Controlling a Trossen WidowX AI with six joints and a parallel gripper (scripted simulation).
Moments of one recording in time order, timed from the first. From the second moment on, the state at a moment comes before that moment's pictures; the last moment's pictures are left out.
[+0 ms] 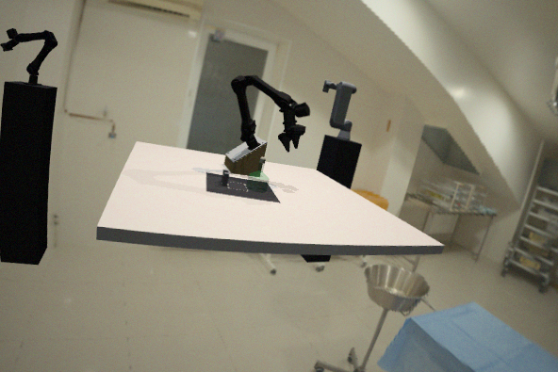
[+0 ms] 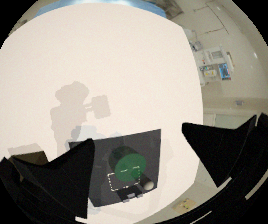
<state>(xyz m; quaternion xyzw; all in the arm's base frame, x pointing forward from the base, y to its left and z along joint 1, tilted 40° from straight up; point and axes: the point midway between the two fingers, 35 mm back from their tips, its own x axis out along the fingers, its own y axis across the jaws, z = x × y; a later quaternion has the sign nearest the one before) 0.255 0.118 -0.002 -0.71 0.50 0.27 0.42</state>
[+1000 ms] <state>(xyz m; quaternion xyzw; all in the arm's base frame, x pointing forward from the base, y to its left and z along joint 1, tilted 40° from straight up) 0.300 -0.004 0.021 -0.60 0.67 0.23 0.36</state>
